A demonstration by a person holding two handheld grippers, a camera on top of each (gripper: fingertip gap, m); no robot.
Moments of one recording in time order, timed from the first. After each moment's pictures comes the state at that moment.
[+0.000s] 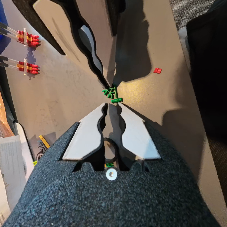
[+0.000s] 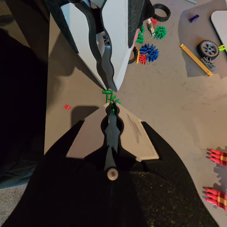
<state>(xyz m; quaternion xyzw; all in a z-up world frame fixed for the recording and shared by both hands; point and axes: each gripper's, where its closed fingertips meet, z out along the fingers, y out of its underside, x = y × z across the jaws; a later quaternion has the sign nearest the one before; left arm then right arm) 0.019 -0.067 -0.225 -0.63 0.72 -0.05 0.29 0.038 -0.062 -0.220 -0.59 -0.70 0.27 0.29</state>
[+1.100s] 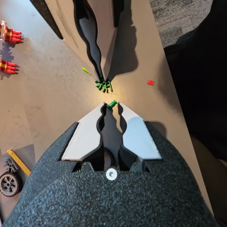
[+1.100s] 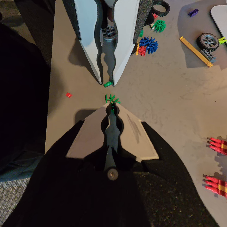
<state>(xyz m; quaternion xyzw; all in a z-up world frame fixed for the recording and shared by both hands) 0.030 -0.074 -0.226 -0.65 0.70 -0.16 0.24 0.058 -0.058 -0.220 -0.59 -0.70 0.29 0.29</state>
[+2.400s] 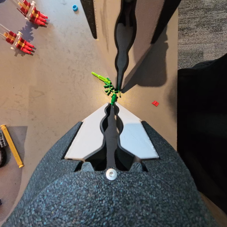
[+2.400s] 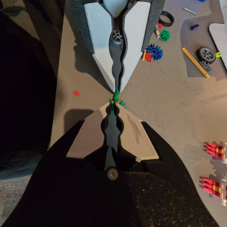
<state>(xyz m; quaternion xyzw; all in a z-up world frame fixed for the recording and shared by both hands) 0.043 -0.068 -0.223 -0.75 0.59 -0.14 0.28 0.059 -0.071 -0.217 -0.56 -0.72 0.27 0.31</state>
